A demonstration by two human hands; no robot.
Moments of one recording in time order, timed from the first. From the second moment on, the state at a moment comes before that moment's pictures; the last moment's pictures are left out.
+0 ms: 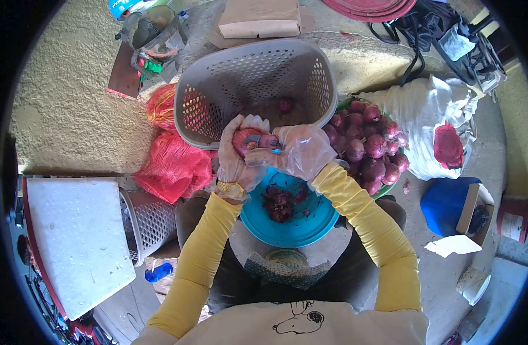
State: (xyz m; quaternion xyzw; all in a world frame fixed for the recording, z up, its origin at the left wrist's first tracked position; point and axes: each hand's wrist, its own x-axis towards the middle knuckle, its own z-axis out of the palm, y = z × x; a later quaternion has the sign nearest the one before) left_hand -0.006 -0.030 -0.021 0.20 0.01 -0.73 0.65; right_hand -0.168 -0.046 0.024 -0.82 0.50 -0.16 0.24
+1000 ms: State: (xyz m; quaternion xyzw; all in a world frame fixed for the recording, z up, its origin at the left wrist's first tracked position) left_hand -0.012 -0.027 -0.021 0.26 -0.04 -0.59 0.76; right_hand -0.149 -0.032 -0.003 -0.69 0.47 -0.28 0.48
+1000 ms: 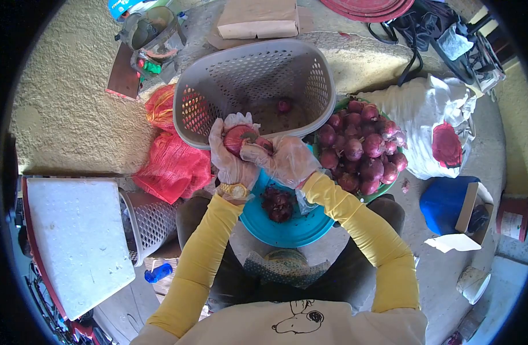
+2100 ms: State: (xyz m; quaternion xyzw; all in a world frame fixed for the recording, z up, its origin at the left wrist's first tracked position) left_hand -0.008 -0.018 0.007 0.28 -0.12 -0.70 0.64; right_hand -0.178 -0.053 0.029 -0.84 0.45 -0.20 0.22
